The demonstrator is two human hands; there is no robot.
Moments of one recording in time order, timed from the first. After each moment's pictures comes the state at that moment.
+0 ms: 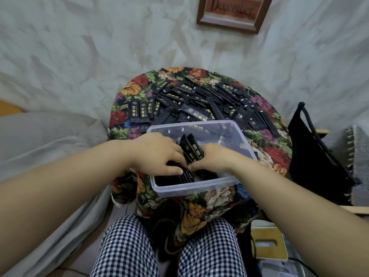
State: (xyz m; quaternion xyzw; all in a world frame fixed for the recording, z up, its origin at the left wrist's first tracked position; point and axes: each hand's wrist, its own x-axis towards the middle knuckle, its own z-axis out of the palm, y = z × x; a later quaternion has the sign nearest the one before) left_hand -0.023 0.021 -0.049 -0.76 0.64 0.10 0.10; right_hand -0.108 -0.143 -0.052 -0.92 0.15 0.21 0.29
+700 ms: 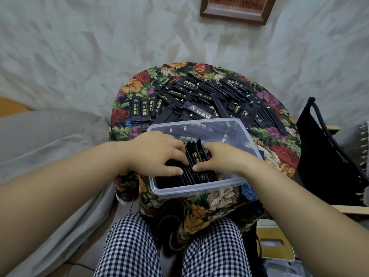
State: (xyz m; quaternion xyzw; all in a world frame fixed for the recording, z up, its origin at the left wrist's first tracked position) left_hand -0.021 0.023 -0.049 -0.77 0.63 0.09 0.05; right_hand -0.116 -0.154 -0.049 -0.90 0.13 0.22 0.35
